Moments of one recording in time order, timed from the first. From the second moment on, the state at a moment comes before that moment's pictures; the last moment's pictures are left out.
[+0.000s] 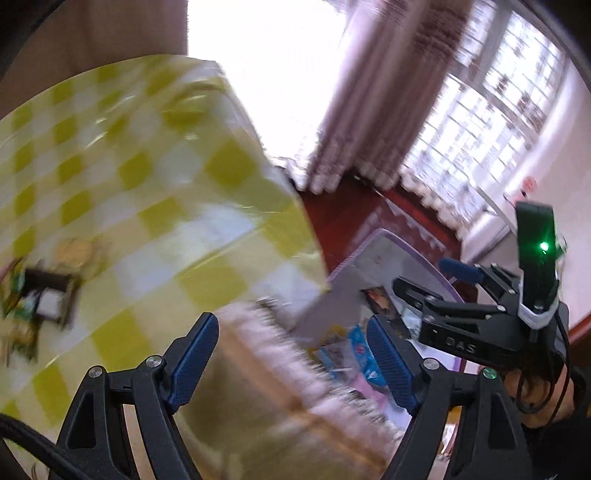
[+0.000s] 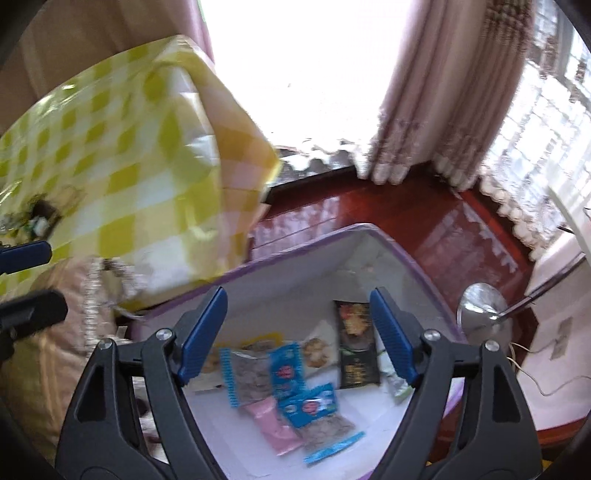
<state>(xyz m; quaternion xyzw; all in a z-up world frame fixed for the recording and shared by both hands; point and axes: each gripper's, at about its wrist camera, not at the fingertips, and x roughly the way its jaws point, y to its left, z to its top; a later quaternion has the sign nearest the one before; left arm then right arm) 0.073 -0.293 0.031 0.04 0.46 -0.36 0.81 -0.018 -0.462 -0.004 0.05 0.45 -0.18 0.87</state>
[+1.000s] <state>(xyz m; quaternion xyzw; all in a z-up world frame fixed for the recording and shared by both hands) 0.122 -0.017 -0.003 -0.21 0.47 -0.15 0.85 0.062 -0.279 0.003 -0.03 0.45 0.00 0.89</state>
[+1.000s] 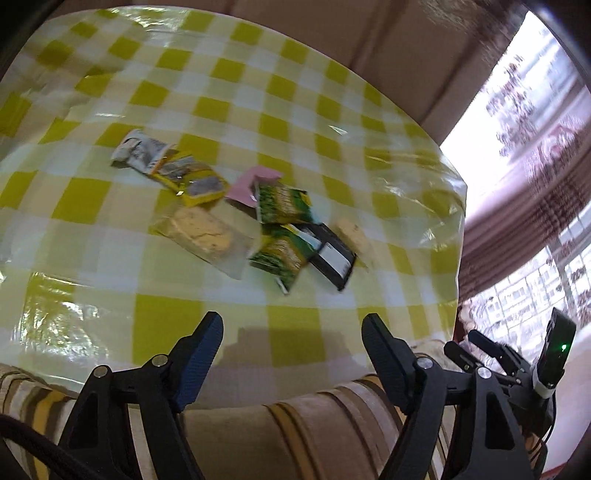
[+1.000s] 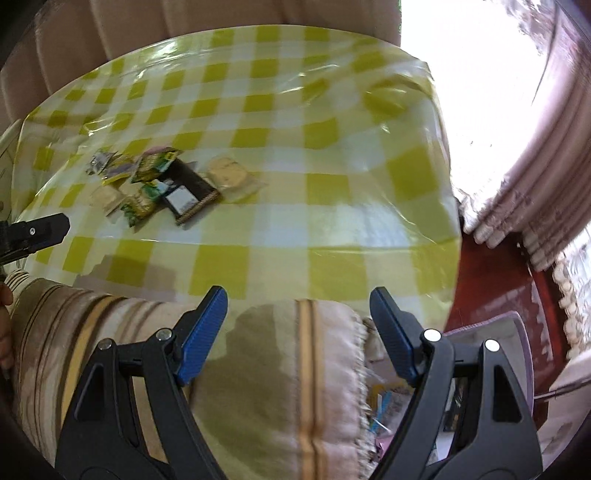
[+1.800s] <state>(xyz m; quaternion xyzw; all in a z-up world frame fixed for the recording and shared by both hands) 0.231 0.064 -0.043 -0.30 0.47 -0.04 0.83 0.082 -0.256 -0.018 -0.05 0.48 0.01 0.88</state>
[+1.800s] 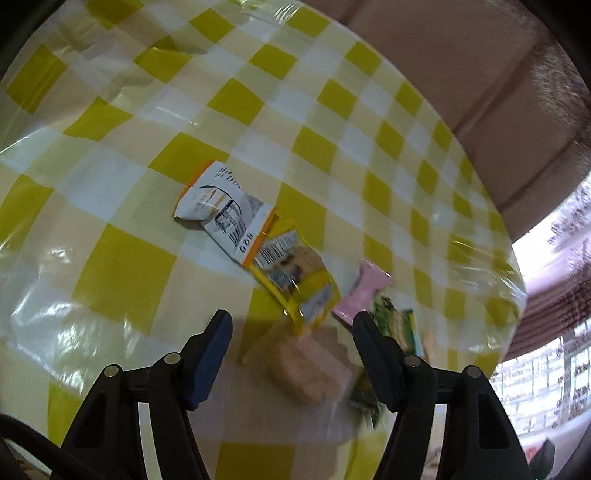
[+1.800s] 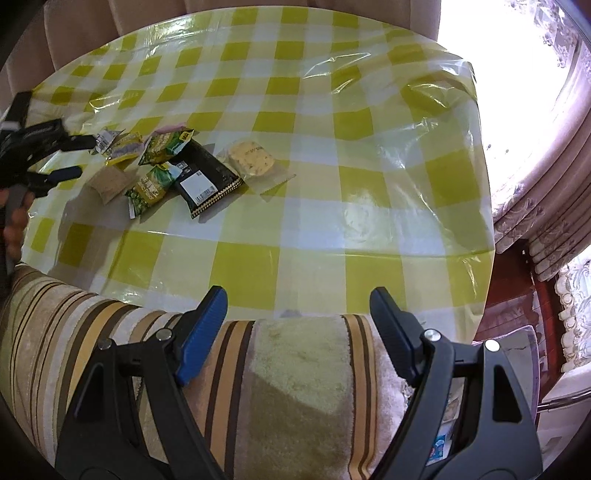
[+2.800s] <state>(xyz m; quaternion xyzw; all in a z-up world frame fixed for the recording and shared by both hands) 0.270 -0.004 -0.048 -0.15 0.48 0.04 0.86 0.083 -0.265 -0.026 -0.01 0.48 0.03 0.88</state>
